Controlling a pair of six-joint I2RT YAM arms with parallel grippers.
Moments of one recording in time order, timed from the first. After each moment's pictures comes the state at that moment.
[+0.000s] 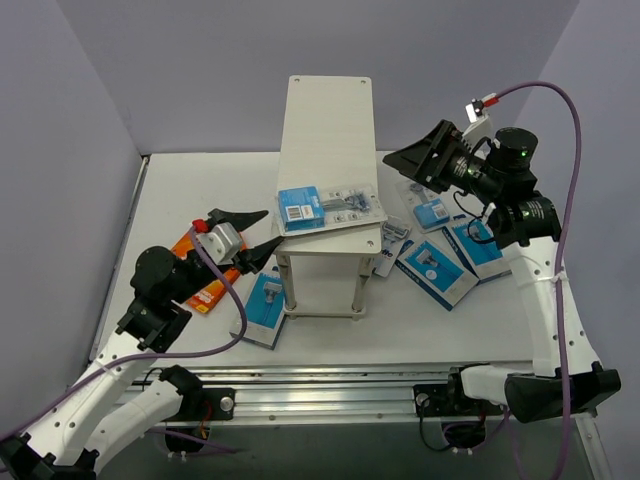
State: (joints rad) left arm -0.58 0.75 0.80 0.21 0.38 0.16; right arm 0.13 1.24 1.49 -0.42 -0.65 0.78
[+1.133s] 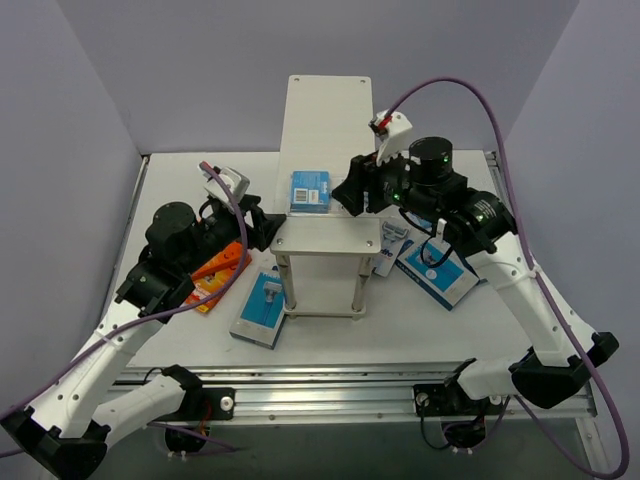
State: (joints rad) left arm -0.56 0.95 1.08 -0.16 0.16 -0.06; right arm 0.63 1.33 1.67 -0.63 -0.16 0.20
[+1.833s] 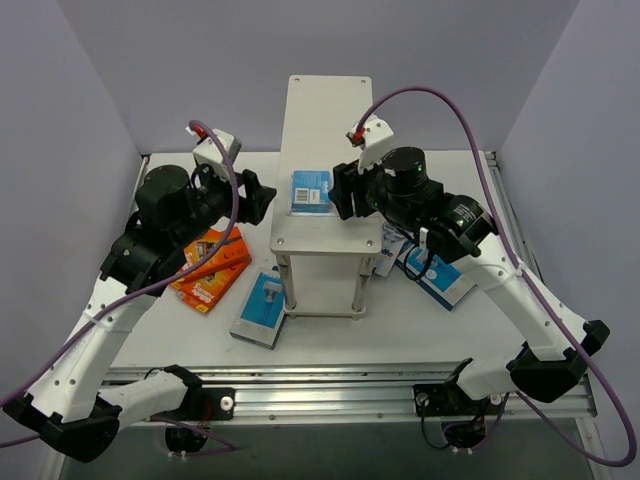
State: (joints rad) left arm -0.53 1.09 1.41 -0.45 0.06 -0.10; right arm 0.76 1.37 1.67 -0.64 0.14 0.10
